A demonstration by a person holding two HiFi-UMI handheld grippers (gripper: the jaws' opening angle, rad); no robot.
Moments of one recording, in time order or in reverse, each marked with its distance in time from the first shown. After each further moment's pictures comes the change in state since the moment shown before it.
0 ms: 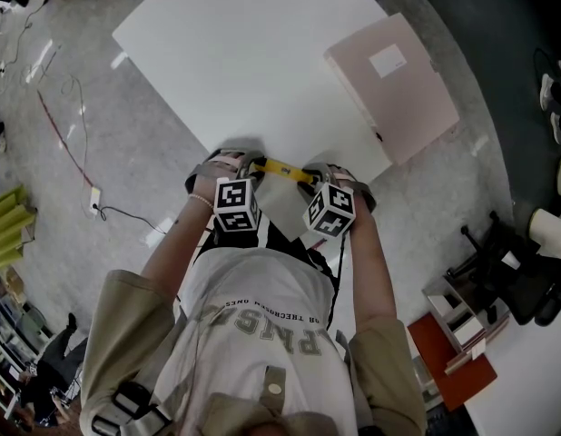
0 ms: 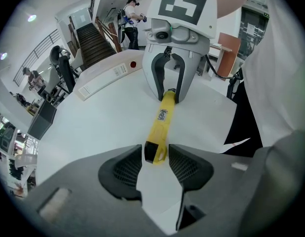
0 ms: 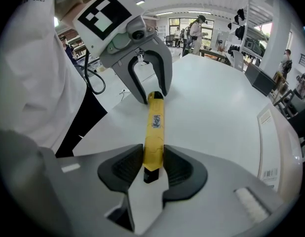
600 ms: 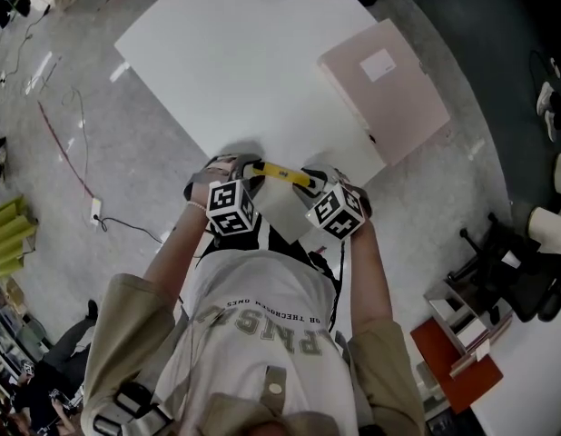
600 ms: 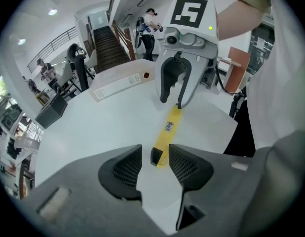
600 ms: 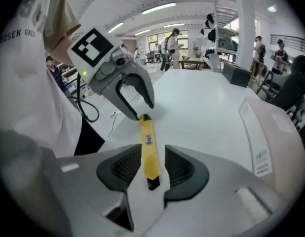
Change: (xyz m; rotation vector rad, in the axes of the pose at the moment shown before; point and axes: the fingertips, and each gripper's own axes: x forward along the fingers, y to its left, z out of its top) left arm -0.019 0.010 0.010 -0.143 -0.093 0.036; right arm -0.035 -0.015 0.026 0.230 -0.197 -0.050
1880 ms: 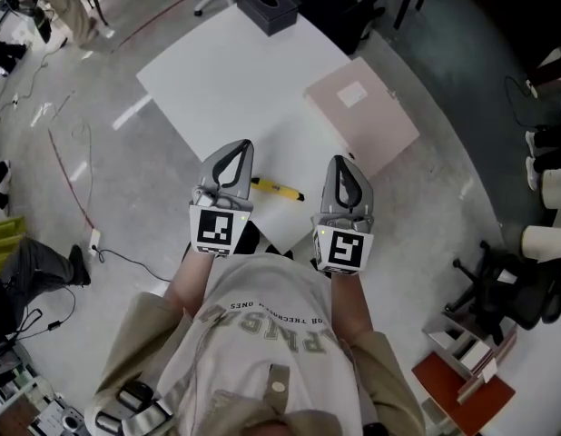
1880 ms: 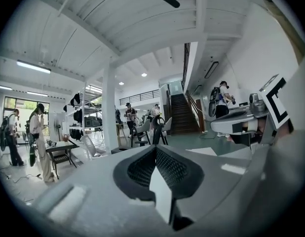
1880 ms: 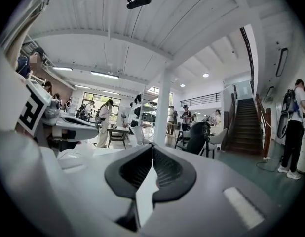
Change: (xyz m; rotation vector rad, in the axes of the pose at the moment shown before) left arm -0.237 0.091 0.116 -0.491 -0.793 0.764; right arm -0.256 -0.038 0.124 0.190 -0.820 -0.933
